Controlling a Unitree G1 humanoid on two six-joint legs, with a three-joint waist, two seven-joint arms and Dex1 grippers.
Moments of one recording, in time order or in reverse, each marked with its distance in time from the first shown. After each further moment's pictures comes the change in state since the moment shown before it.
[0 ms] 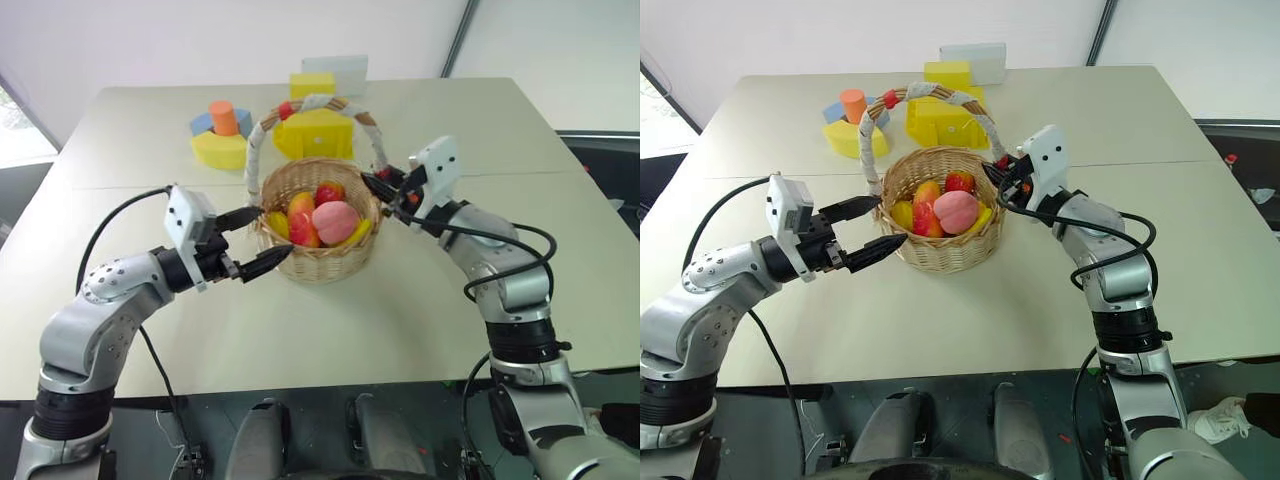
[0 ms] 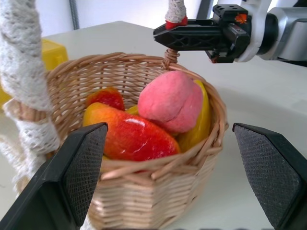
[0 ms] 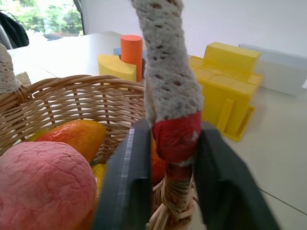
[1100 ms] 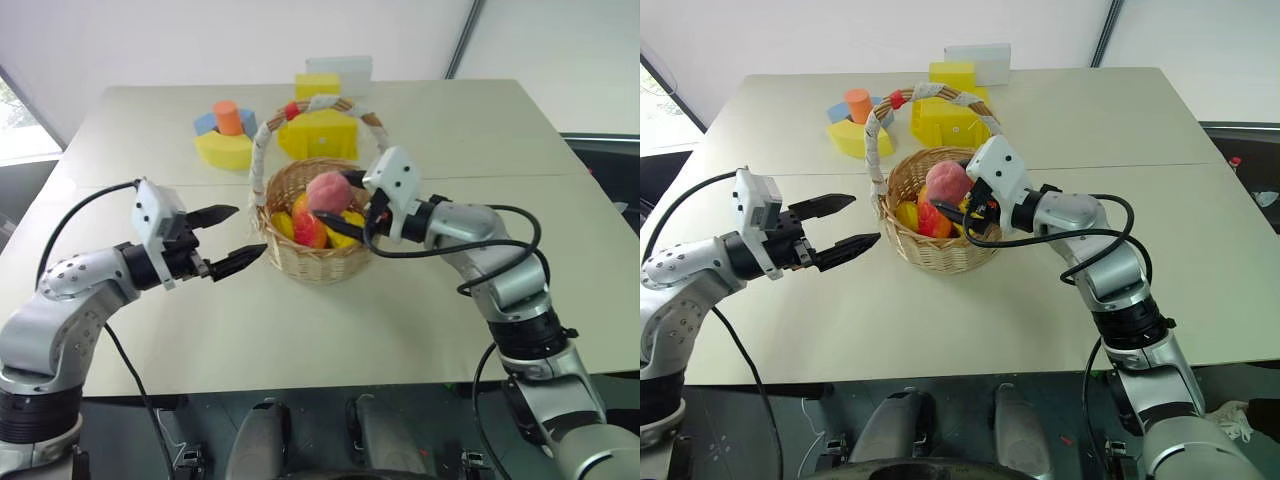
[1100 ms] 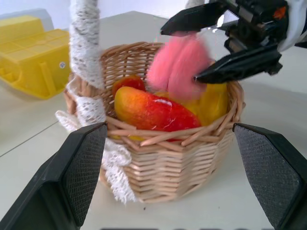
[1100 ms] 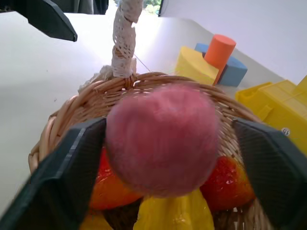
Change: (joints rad) left arm 0.024 0.077 0.082 0.018 -0.002 0.008 -0.061; right arm -0.091 -0.075 0.206 -0.099 -0.030 0.060 0.165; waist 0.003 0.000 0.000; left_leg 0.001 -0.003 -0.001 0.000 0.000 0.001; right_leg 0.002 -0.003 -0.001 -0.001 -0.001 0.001
